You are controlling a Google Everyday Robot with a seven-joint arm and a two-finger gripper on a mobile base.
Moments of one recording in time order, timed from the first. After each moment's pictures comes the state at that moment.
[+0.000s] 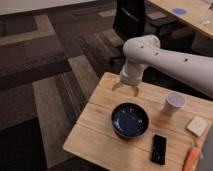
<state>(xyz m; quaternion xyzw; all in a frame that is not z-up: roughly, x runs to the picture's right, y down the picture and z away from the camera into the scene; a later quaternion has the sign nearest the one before) 0.099 0.006 0.701 -0.24 0.19 0.75 0.59</state>
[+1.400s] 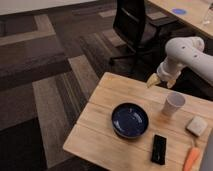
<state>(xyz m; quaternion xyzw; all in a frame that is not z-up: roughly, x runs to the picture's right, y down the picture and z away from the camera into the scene) 0.299 -0.025 0.746 -0.19 0.17 0.66 0.71</state>
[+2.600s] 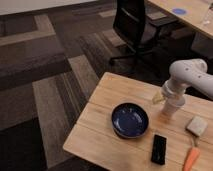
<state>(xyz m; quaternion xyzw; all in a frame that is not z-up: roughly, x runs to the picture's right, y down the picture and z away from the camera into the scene) 0.333 0.063 0.775 -0.19 0.19 0.64 0.72</state>
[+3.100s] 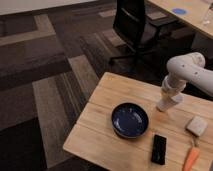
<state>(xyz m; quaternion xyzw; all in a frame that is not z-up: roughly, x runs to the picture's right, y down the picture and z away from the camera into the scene) 0.322 0.005 0.742 -0.14 0.20 0.66 0.71</state>
